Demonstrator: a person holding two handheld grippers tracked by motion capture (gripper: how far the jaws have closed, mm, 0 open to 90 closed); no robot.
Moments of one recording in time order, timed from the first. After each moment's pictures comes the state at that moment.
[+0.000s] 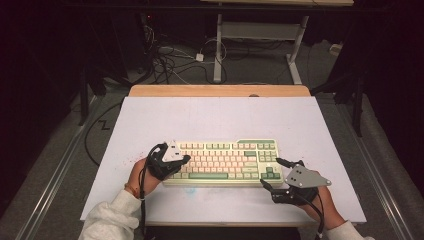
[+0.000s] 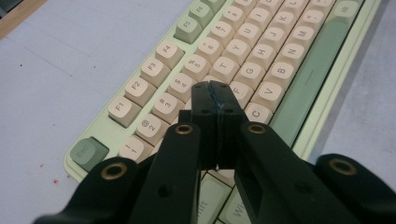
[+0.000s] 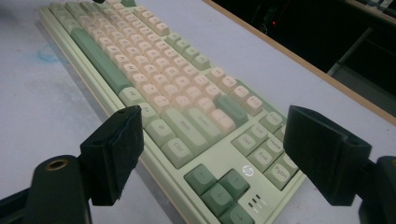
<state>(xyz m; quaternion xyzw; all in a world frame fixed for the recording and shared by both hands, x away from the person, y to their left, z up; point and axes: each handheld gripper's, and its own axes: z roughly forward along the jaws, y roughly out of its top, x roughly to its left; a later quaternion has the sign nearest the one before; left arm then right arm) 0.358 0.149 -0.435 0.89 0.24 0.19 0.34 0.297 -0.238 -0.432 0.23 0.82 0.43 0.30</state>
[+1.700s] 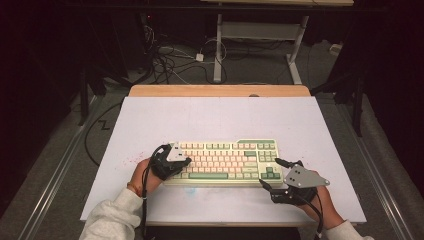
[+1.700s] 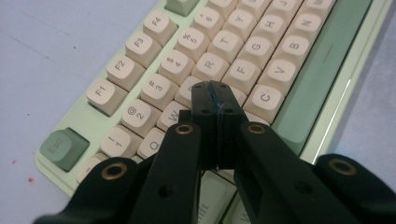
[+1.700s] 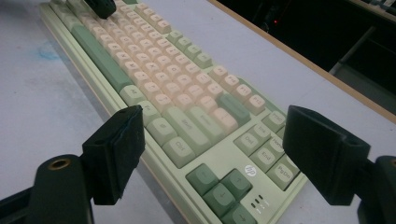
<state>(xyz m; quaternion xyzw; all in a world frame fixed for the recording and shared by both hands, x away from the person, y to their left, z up) 0.367 0.146 -0.449 0.90 0.24 0.18 0.32 0.298 -0.237 -0.434 0.23 0.82 0.43 0.30</state>
